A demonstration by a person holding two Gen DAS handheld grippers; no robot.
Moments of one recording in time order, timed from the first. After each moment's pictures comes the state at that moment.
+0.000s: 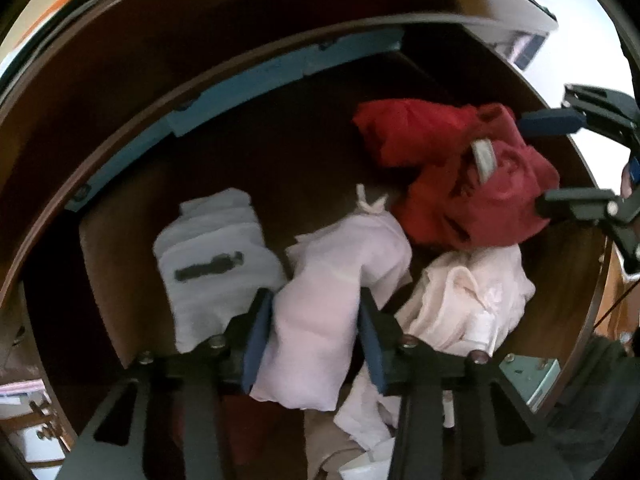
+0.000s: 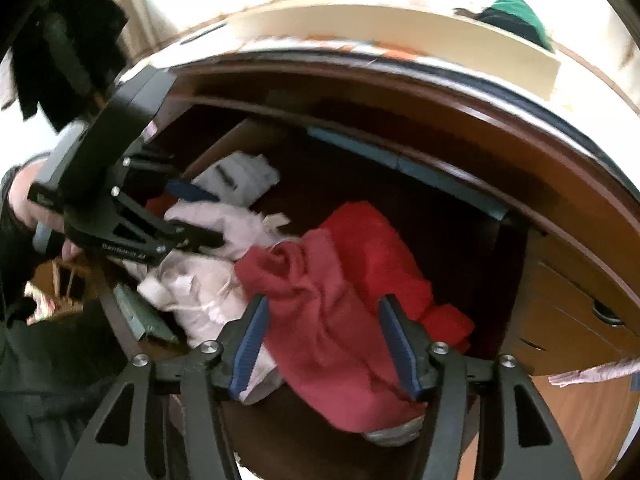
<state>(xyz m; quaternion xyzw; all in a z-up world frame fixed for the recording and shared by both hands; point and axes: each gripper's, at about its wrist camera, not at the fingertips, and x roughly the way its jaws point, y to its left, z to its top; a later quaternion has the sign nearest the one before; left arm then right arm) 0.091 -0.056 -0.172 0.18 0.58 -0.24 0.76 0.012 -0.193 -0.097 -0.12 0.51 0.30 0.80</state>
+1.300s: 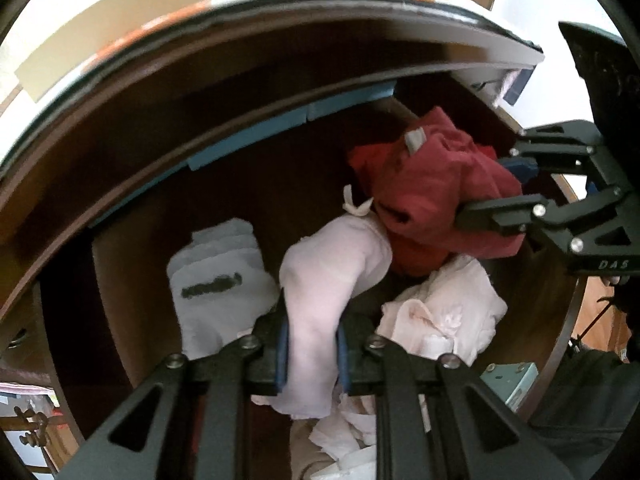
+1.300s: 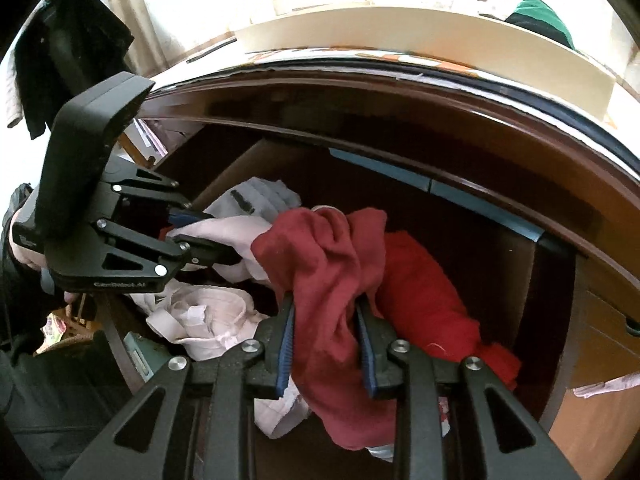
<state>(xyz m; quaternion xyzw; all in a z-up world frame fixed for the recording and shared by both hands) 0.076 -0.039 -0.144 0.13 0.51 -0.25 0.81 0.021 -0.172 -0.106 -0.08 0.48 0.31 0.81</state>
